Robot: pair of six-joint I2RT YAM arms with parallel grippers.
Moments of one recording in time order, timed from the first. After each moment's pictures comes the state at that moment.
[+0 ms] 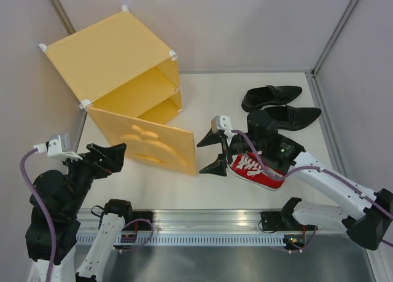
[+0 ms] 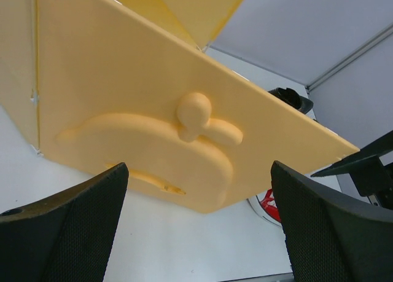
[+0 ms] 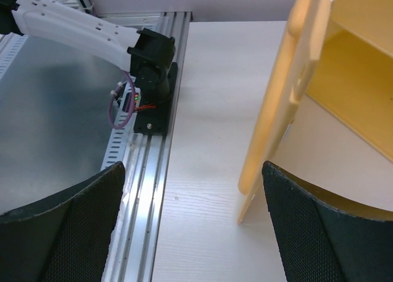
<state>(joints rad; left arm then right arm) -0.14 0.38 1.22 -0.97 0.03 -0.51 0.78 1.11 0.99 -0.13 -0.85 -0.13</state>
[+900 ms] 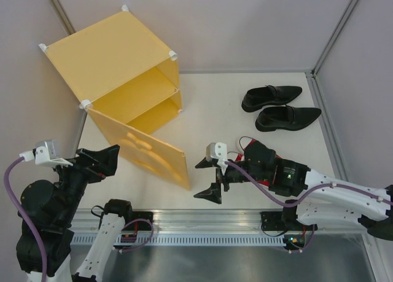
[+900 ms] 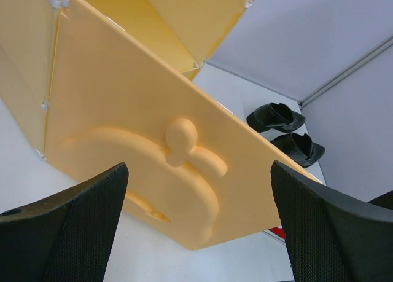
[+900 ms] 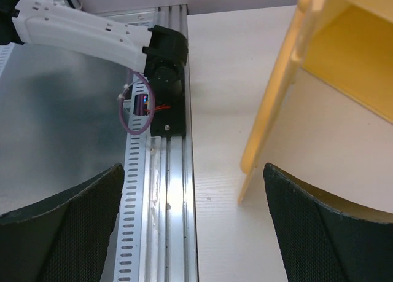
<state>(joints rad) -0.14 0.38 1.32 -1.02 -0.01 -0.54 1.20 0.98 0.89 -0.13 -0.37 0.00</state>
